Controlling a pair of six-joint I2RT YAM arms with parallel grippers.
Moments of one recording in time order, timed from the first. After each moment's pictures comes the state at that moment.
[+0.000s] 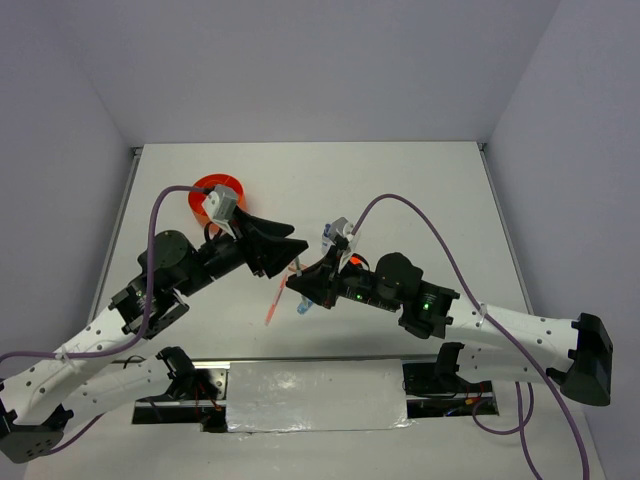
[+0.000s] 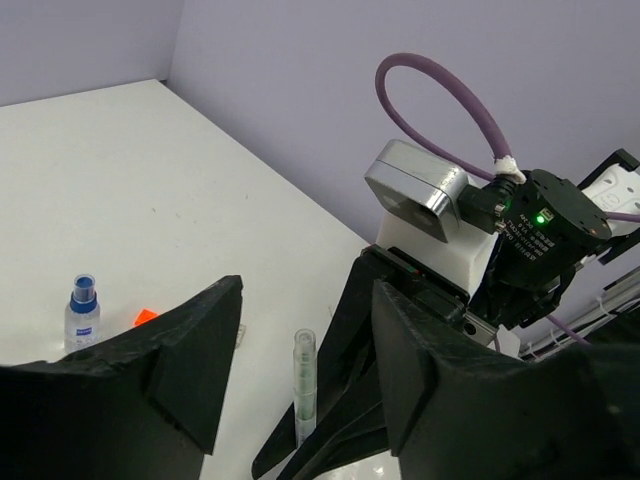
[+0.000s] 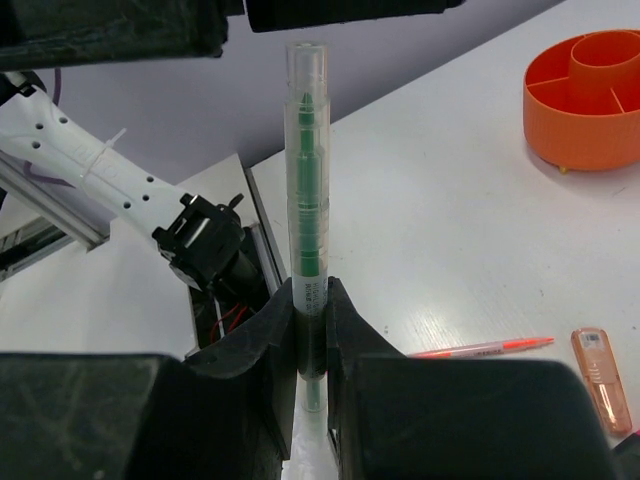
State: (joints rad) left arm -0.83 0.78 0.91 0.01 0.14 -0.47; right arm 1.13 0.98 0.71 0.29 -0.08 0.34
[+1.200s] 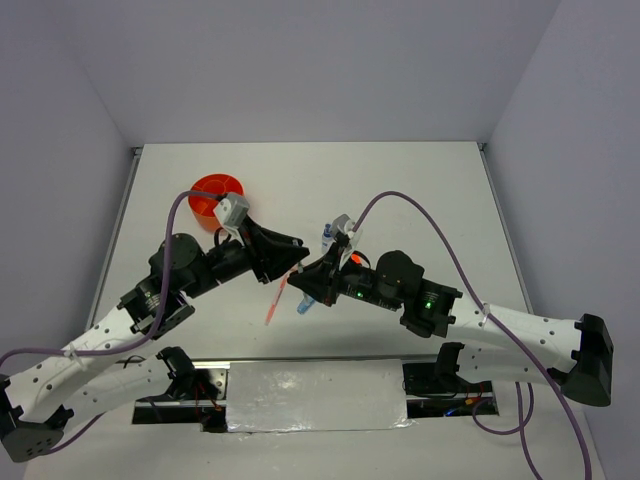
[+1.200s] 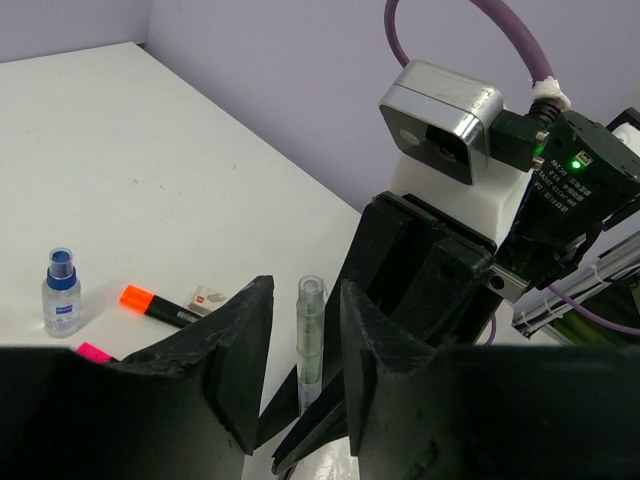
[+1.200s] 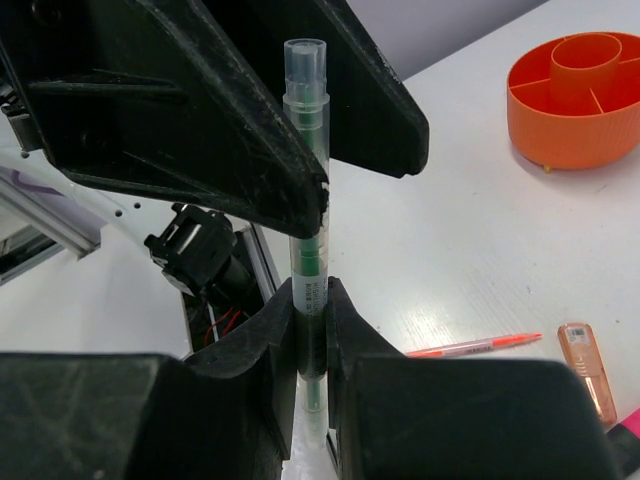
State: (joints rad) left arm -0.84 0.79 0.85 0.03 0.19 -0.48; right arm 1.13 0.97 0.73 0.24 -0.05 0.34
